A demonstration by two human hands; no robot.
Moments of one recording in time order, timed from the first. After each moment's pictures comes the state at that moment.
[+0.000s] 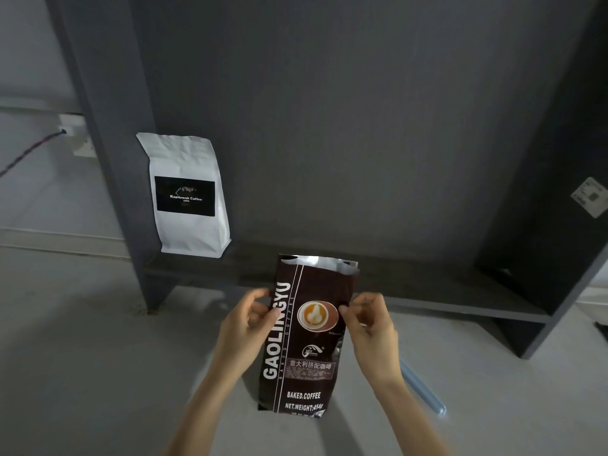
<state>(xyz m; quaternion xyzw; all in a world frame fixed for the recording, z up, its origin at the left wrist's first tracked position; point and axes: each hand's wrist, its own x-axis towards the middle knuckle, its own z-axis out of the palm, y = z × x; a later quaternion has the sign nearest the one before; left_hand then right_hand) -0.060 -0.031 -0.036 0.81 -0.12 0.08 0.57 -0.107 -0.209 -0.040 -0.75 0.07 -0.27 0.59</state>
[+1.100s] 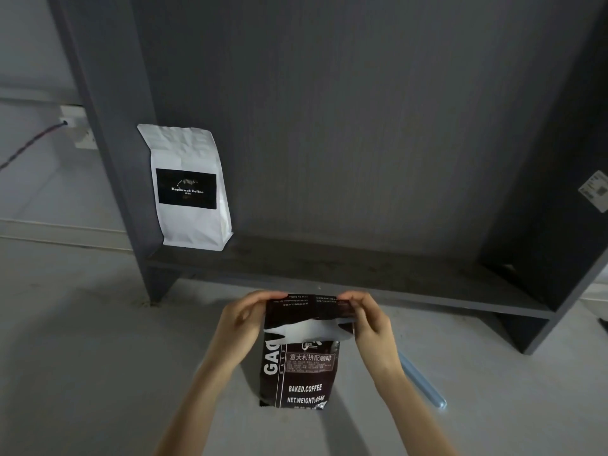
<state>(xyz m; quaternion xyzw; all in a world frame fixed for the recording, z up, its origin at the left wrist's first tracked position) -0.064 -0.026 -0.033 0.75 -0.16 0.03 0.64 -0.108 -0.211 -0.044 -0.73 0.02 -0.20 0.66</state>
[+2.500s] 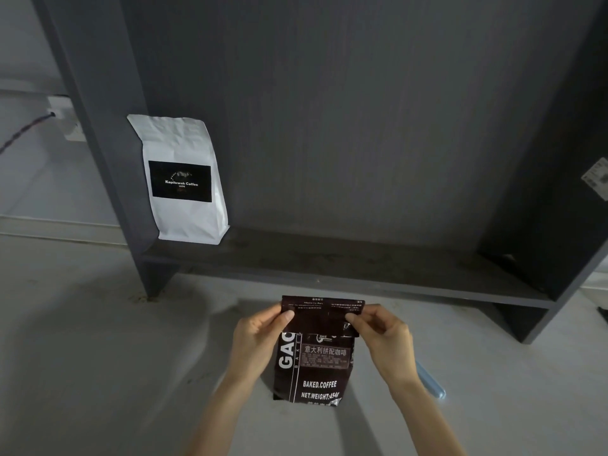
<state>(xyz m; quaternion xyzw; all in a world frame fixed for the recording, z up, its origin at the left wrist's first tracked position) -0.072 -0.049 -0.069 0.71 -0.11 0.00 0.70 -0.116 -0.232 -0.065 -0.74 0.09 -0.22 0.62</state>
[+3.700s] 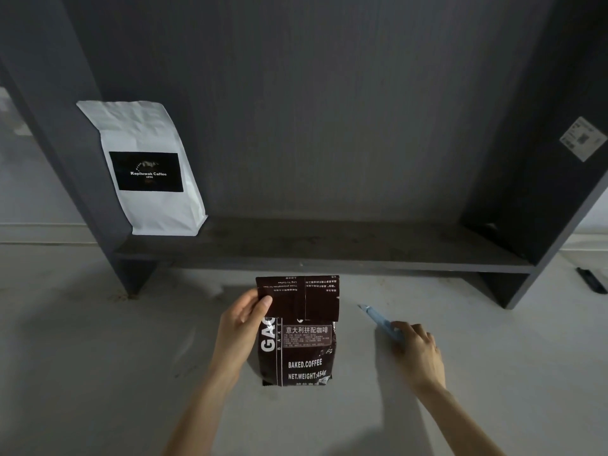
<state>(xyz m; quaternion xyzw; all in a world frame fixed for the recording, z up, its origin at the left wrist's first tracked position) -0.063 -0.051 -0.082 0.71 -0.10 -0.01 0.70 -0.143 -0.306 -0.139 -0.93 0.26 -0.06 0.24</state>
